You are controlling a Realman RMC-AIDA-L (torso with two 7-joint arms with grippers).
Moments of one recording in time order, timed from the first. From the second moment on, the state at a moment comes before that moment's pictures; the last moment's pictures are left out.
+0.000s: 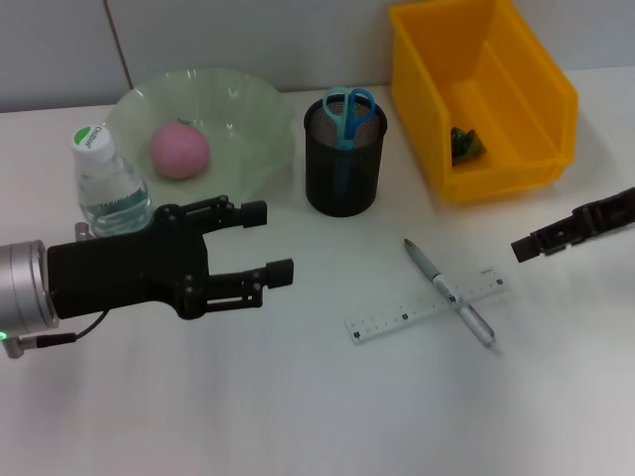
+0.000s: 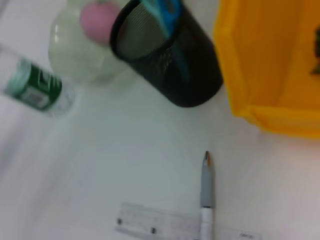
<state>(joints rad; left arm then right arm) -0.52 -2.07 0.93 0.61 1.70 1.65 -1.26 0.71 1.83 -0.75 -0.69 -2.42 -1.64 2.27</state>
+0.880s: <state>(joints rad) -0.48 -2.07 0.95 0.61 1.68 1.63 -1.32 0.99 2.00 -1.14 -0.96 -2.80 -1.79 1.77</state>
